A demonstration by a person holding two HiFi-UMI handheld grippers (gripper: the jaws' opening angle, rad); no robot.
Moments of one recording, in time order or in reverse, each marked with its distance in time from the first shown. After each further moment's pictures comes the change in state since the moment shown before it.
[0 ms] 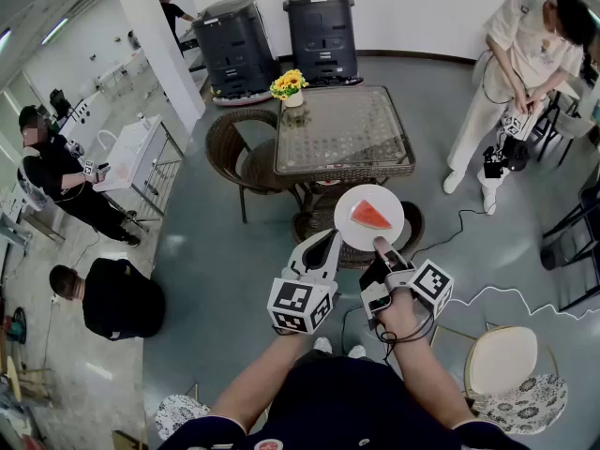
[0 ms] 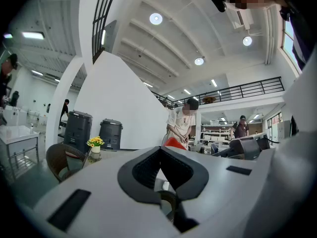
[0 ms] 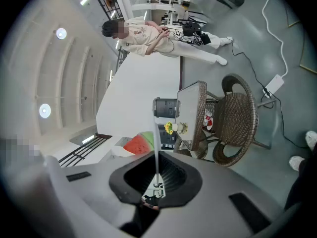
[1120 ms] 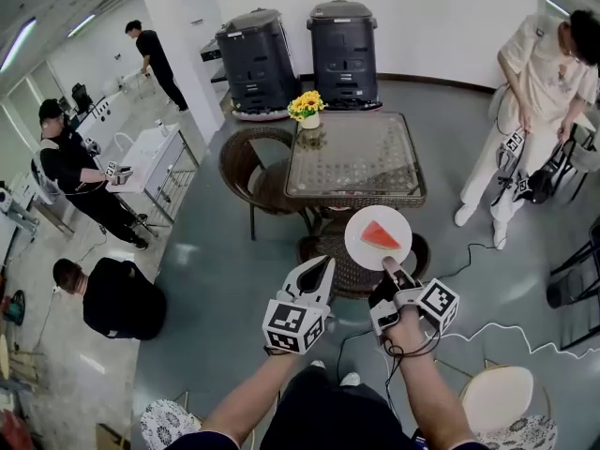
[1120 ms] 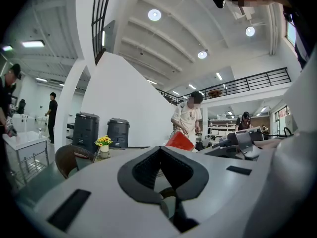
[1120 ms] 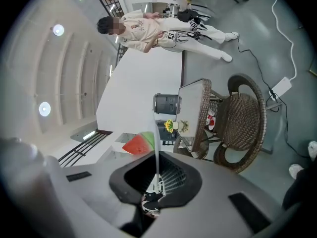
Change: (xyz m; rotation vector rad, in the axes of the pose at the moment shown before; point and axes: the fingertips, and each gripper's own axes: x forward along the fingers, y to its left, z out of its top) left arm 0.021 0.022 -0.017 0.030 0.051 0.084; right arm 0.032 -0.013 0.045 -0.020 0.069 -0.012
